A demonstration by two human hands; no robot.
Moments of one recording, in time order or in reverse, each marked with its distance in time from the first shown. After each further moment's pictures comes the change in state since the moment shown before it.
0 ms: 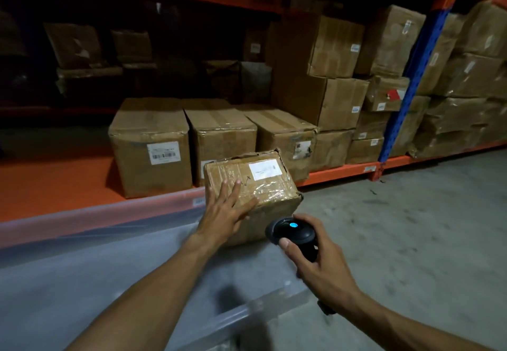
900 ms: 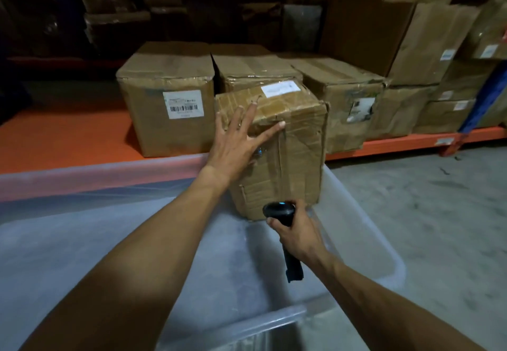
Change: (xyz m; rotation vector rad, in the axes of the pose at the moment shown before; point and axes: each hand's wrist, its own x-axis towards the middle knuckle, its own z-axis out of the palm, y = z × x) left_hand 0.074 -0.080 0.033 0.316 0.055 -0.140; right_hand 0.128 0.132 0.150 -0.245 -0.184 0.361
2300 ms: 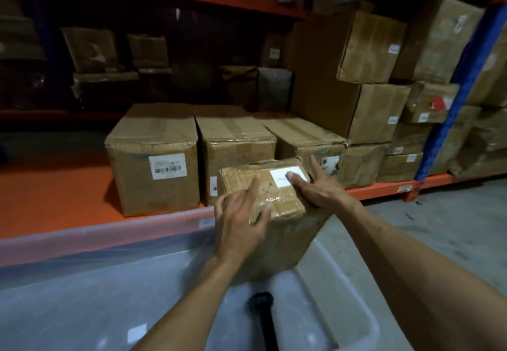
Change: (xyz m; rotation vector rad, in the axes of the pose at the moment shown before) left_hand -0.011 0.064 -0.024 -0.778 0.429 -0.311; right_hand 0.084 -0.112 -0.191 -0.238 0.020 0.001
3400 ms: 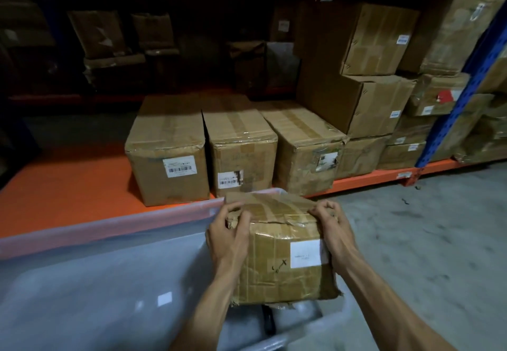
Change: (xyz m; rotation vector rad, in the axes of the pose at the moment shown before) left_hand 0.013 0.090 -0.091 -0.454 0.059 -0.816; right_hand -0.120 0.005 -0.011 0.830 0.139 0.104
